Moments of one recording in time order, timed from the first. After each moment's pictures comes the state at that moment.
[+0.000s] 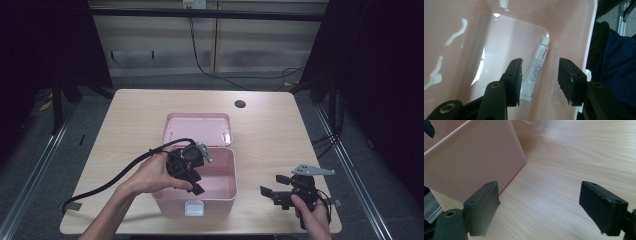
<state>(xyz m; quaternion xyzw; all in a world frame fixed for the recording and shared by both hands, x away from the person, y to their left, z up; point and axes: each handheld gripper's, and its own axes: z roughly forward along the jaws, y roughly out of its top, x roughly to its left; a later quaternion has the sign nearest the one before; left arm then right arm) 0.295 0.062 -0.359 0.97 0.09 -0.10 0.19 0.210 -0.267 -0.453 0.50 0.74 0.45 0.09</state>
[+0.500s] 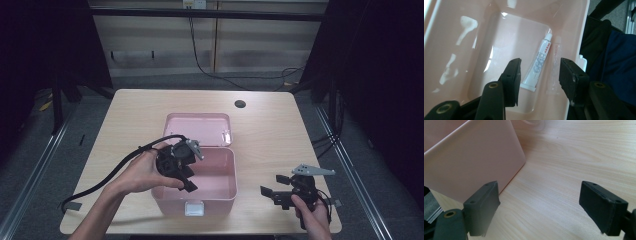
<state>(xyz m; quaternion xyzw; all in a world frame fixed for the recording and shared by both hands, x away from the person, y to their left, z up) 0.291 0.081 -0.338 0.97 0.09 -0.07 0.20 0.210 -0.268 -0.452 0.50 0.74 0.45 0.09</state>
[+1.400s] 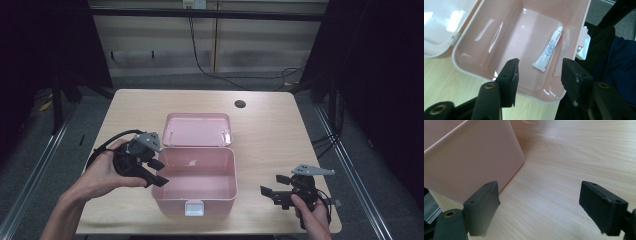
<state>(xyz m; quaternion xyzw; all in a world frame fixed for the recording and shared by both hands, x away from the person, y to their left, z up) 0.286 0.166 -0.318 0.96 0.14 -0.02 0.26 0.210 -0.267 -0.453 0.50 0.74 0.45 0.09</state>
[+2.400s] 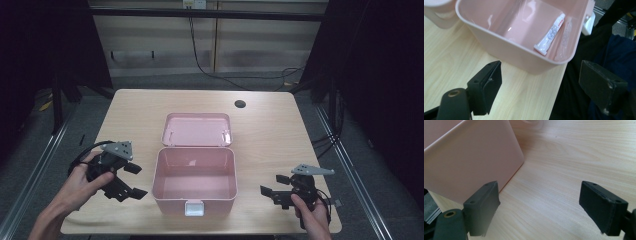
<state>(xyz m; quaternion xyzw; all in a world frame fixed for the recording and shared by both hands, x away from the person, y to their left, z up) 0.278 0.227 -0.352 0.93 0.18 -0.05 0.30 0.211 -0.267 -0.453 0.50 0.73 0.44 0.09</state>
